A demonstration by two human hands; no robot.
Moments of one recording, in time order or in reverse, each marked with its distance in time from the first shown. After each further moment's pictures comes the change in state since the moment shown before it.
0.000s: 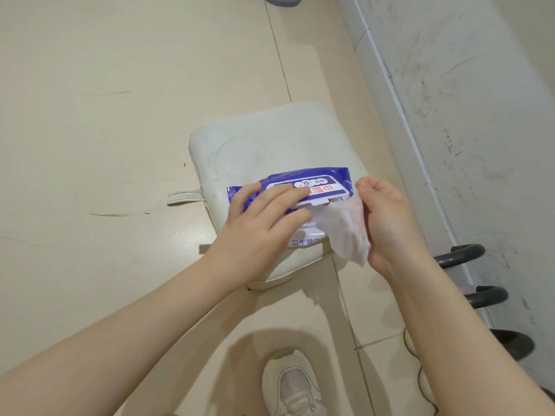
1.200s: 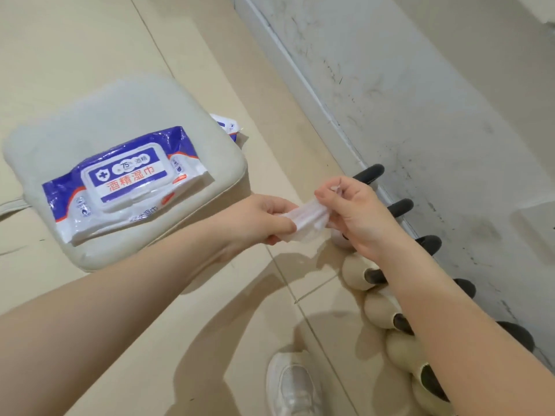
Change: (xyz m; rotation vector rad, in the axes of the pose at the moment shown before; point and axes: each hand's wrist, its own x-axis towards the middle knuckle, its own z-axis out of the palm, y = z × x) left_hand 0.079 0.170 0.062 -1.131 -1.091 -0.826; right_hand -0.014 0.026 -0.215 -0.058 -0.119 -0.029
